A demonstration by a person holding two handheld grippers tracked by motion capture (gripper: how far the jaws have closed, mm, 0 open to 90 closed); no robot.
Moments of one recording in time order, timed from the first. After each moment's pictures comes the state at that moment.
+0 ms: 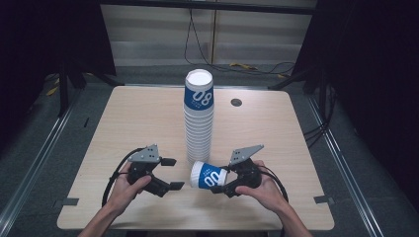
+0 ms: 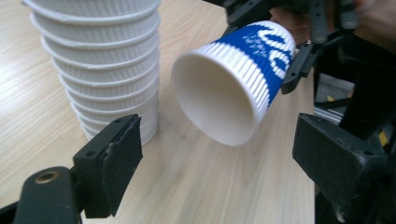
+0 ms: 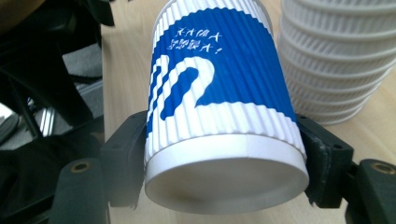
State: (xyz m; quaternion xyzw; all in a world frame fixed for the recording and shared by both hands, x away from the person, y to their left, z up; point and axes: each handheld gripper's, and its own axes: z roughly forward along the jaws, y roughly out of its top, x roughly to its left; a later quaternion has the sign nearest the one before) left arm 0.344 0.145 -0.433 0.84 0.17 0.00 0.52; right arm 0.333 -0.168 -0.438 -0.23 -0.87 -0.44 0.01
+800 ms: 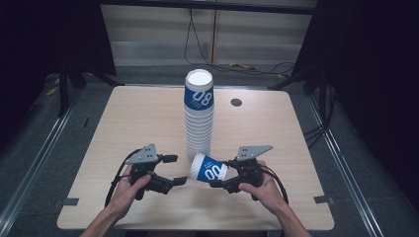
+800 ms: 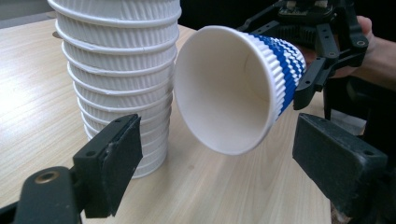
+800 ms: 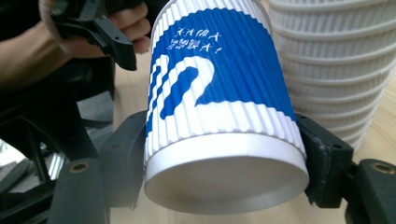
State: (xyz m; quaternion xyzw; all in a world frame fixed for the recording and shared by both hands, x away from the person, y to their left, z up) left arm 0.344 0.144 -0.438 0.80 0.20 0.02 0.57; right arm 0.336 -0.176 -0.443 -0.24 -0.81 -0.54 0.01
